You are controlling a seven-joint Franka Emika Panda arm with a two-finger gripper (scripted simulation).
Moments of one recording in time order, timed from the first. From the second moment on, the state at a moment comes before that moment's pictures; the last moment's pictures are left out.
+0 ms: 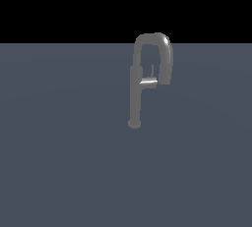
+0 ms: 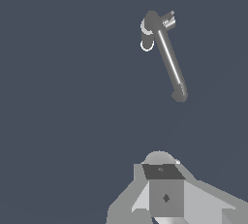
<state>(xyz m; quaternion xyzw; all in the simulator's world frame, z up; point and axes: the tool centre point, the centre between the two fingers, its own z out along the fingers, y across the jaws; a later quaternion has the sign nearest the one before) -0.172 -0.003 0.481 -0.99 0.10 0.11 0.09</state>
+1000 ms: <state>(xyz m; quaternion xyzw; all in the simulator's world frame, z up) -0.072 -0.027 0.434 -0.92 0.22 0.26 0.21</state>
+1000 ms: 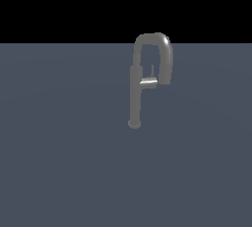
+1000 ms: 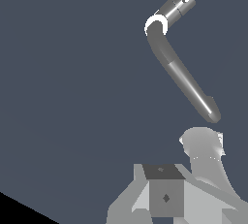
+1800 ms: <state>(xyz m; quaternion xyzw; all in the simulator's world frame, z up) -0.006 -0.055 0.362 -0.80 0.32 0.39 0.31</state>
